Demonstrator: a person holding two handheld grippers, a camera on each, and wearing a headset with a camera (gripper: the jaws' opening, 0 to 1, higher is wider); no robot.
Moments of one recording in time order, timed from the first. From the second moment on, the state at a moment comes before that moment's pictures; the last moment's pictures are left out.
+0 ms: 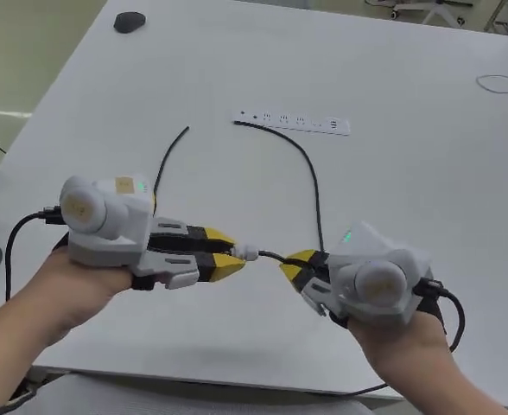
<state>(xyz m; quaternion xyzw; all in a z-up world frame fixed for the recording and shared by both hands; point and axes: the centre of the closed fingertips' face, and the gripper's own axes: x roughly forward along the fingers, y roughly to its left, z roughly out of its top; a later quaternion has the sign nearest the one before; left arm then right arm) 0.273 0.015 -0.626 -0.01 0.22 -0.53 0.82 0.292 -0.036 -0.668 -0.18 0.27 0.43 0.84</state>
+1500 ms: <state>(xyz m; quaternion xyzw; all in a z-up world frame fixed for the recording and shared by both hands) 0.279 0.013 -0.636 -0.01 0.25 -0.52 0.82 0.283 -0.028 -0.656 -0.24 0.26 0.45 0.82</state>
